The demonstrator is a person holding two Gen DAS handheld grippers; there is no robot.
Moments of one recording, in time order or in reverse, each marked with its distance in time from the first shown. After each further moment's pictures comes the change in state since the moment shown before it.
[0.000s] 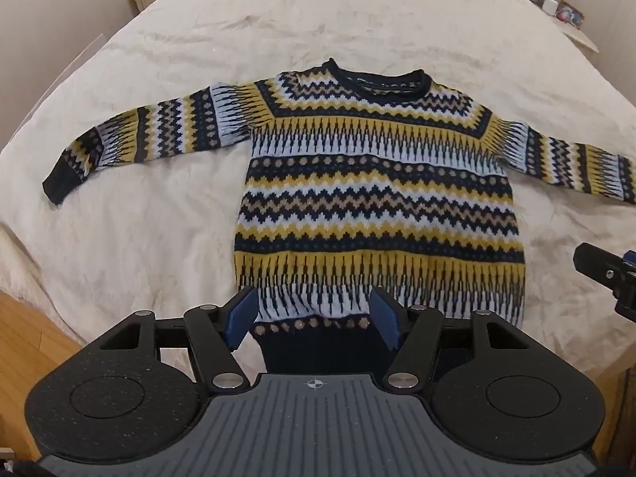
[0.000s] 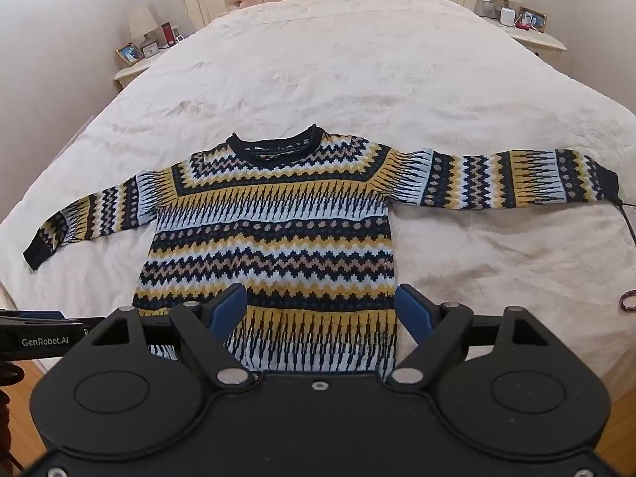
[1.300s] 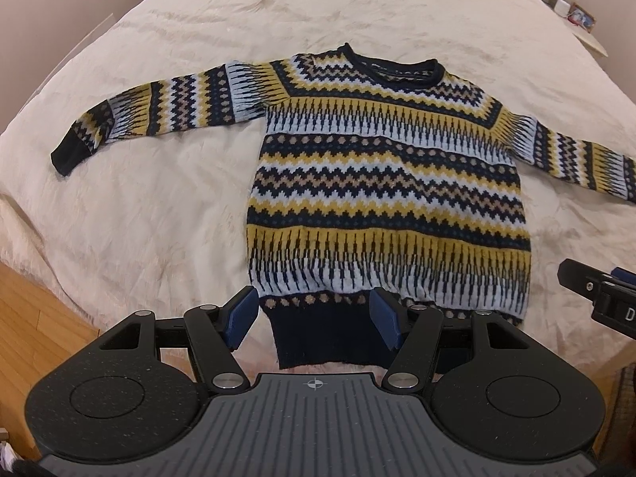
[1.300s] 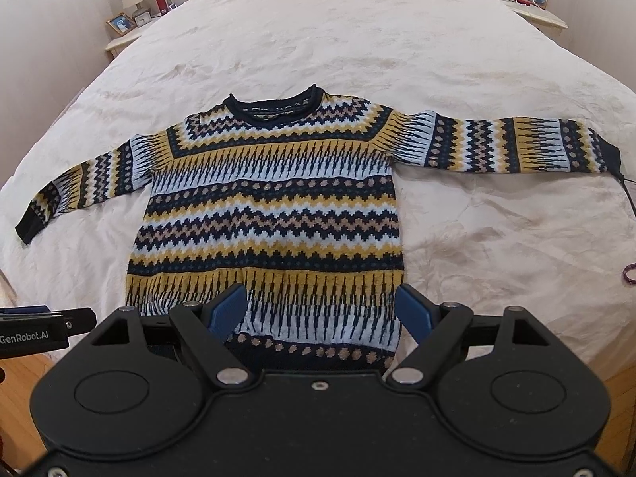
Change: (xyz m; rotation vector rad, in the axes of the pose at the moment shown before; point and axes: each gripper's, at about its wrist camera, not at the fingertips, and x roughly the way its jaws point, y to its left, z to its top) left arm -0.002 0.014 -0.015 -0.042 0.035 0.004; right arm 0.007 0.015 -0.020 -0.007 0.106 -0.021
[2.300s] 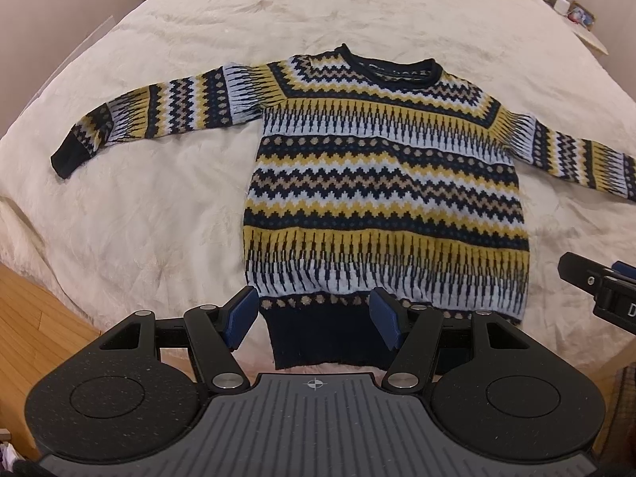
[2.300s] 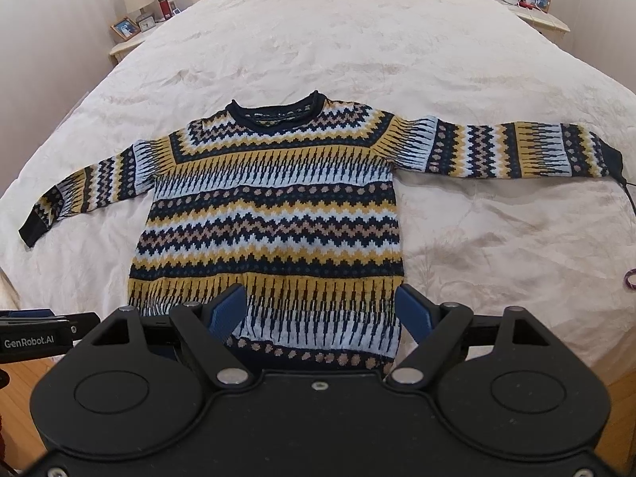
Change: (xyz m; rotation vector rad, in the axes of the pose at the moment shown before) left arm -0.003 -0.006 0.001 0.002 -0.001 0.008; right arm -0.001 -0.003 0.002 -0.007 -0.023 0.013
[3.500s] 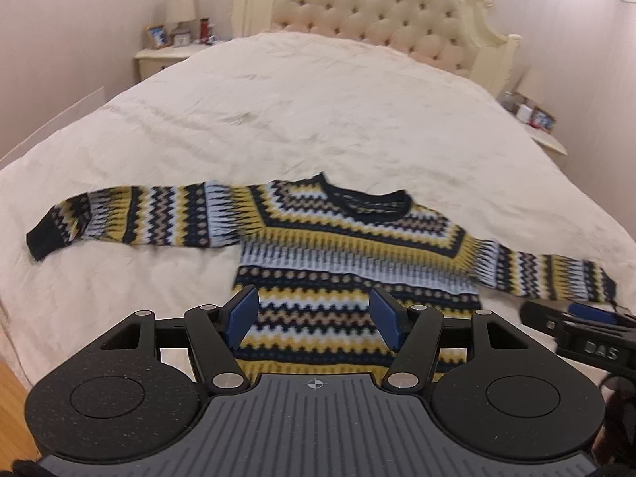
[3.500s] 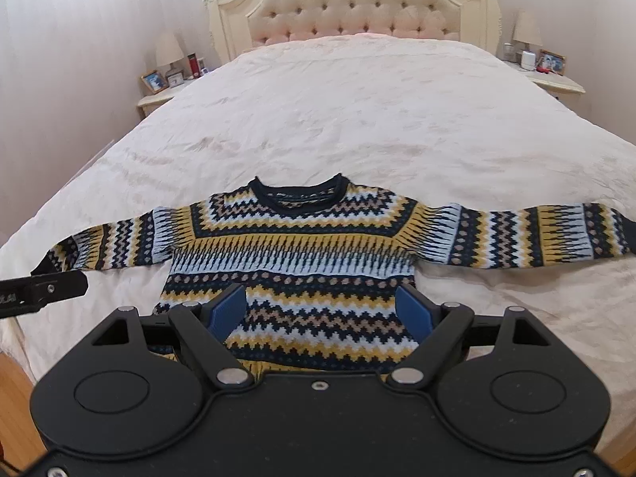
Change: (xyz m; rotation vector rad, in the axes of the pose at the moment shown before) left arm -0.008 0.029 0.035 -0.073 -0.360 -0.144; right arm 0.009 0.014 0.032 -0.062 -0.212 0.065
